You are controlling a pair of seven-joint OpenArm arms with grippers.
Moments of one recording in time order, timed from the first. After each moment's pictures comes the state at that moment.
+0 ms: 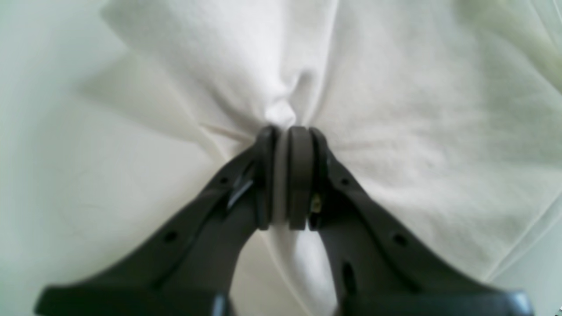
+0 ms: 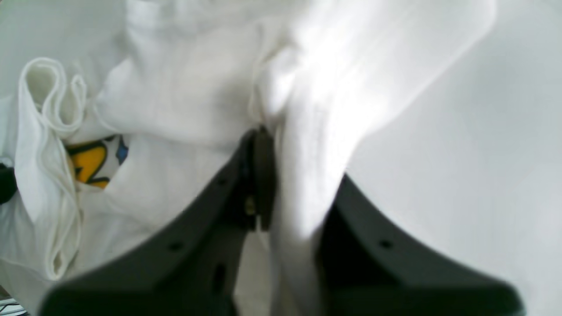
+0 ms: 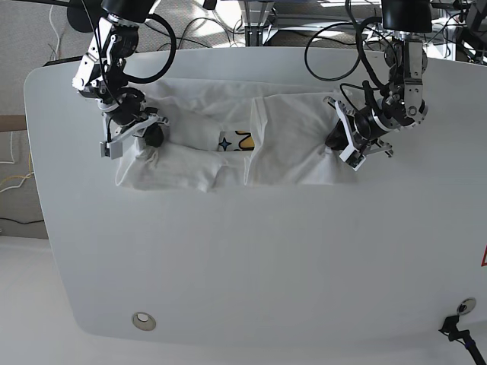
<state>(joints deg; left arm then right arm) 6.8 -14.1 -4.1 88.0 -10.3 -41.8 37.2 -8.2 0.6 28.8 87.9 30.8 27.6 -50.0</state>
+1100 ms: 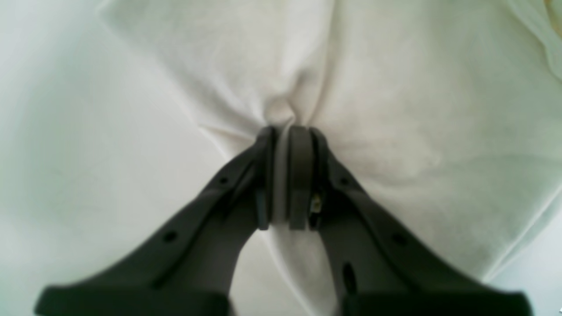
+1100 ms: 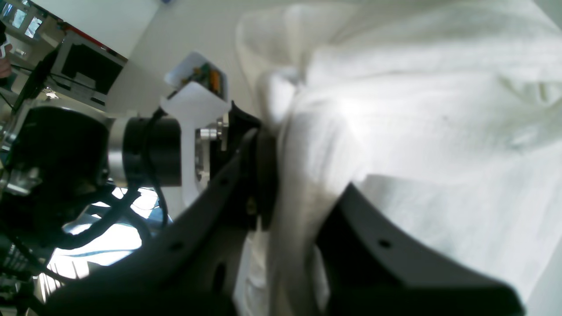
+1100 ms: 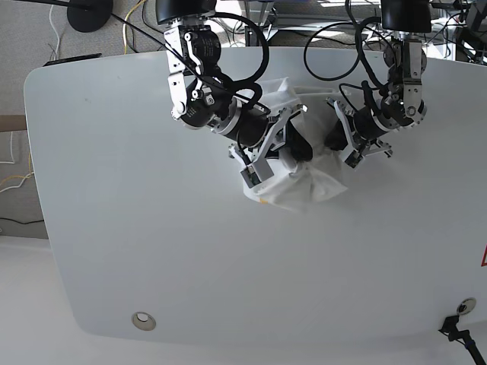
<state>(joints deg) 6.8 -14.0 -3.9 88.0 -10.1 -41.8 37.2 -5.5 -8.7 -11.3 100.2 31.0 23.2 -50.2</state>
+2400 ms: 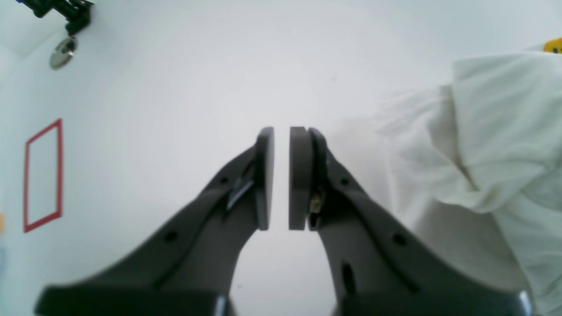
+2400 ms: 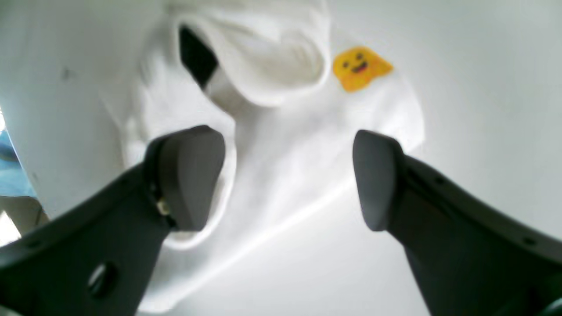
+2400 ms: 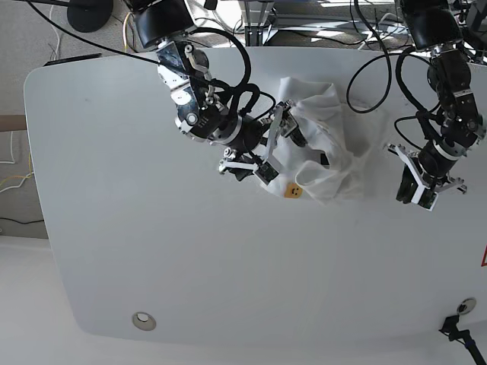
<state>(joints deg) 2.0 -18.1 -21.9 99.3 -9.5 -41.7 39.0 -0.3 0.7 -22.2 97.7 15.1 23.0 -47.9</state>
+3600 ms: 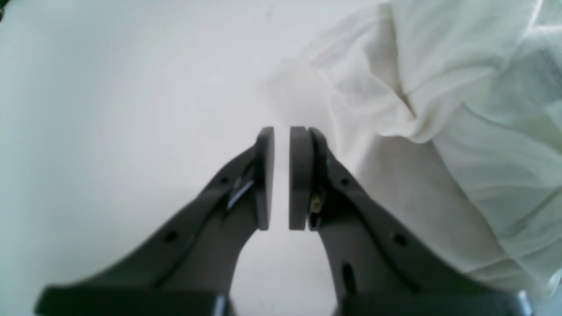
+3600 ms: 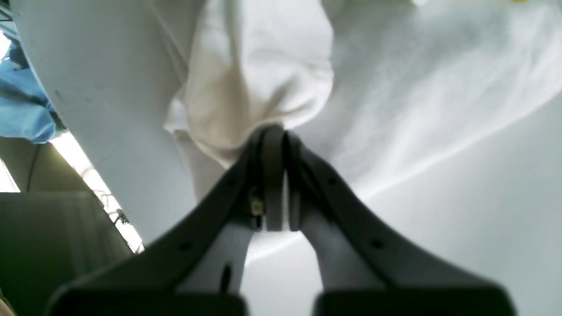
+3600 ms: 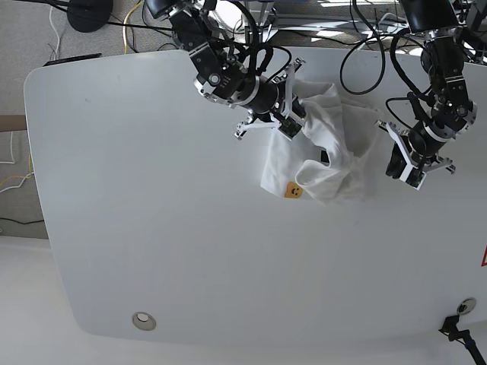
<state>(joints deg) 7.4 -17.8 -19.7 99.0 -9.5 -42.0 39.0 -8.0 -0.3 -29.6 100.6 5.2 23.2 -48.0</state>
